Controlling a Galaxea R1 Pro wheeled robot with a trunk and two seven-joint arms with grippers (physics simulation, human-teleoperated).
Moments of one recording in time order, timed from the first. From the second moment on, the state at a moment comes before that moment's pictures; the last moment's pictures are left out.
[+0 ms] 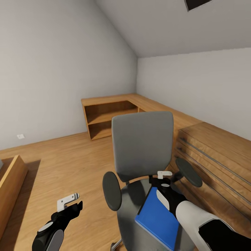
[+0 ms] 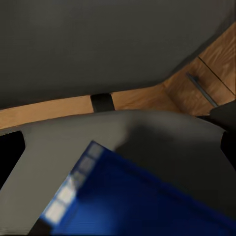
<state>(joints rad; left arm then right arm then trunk) -0.04 0.03 -0.06 -1.62 0.47 0.58 0.49 -0.84 0.05 0.37 -0.24 -0.33 0.01 -0.26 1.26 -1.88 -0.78</state>
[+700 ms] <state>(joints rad) -0.04 0.03 -0.06 -1.62 0.47 0.58 0.49 -0.84 0.05 0.37 -0.24 -0.33 0.03 -0.25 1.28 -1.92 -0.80</state>
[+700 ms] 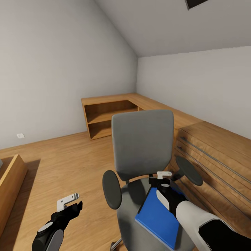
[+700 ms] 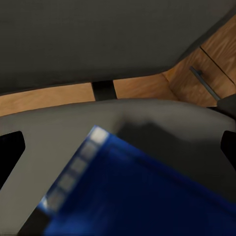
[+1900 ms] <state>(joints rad) -0.04 0.03 -0.06 -1.62 0.47 0.58 0.49 -0.84 0.05 0.37 -0.25 -0.33 0.05 -0.26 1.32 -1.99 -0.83</state>
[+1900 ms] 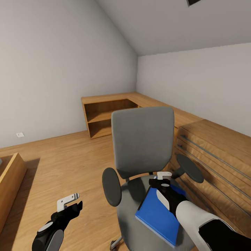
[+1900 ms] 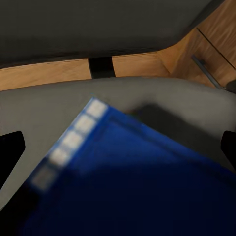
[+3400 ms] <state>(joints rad) -0.04 0.03 -0.06 -1.62 0.47 0.58 0.49 -0.84 0.05 0.37 -0.26 -0.32 0.05 -0.26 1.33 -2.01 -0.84</state>
